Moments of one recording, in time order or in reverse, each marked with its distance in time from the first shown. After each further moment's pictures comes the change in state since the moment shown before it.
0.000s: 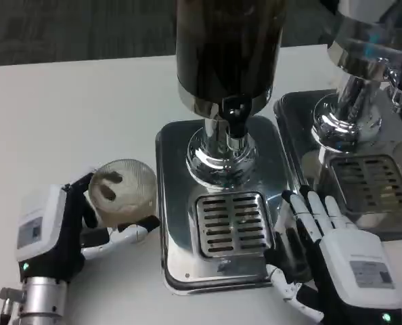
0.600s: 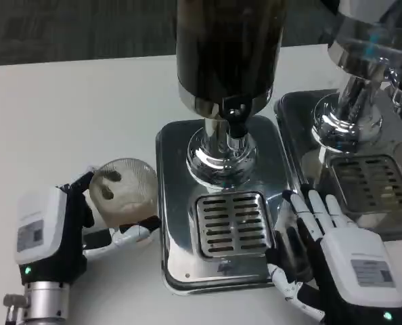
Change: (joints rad) left arm 0.019 -0.011 -0.023 -0.042 0.053 0.047 0.121; right arm -0.005 -0.006 -0.001 0.000 0.004 0.000 0.000
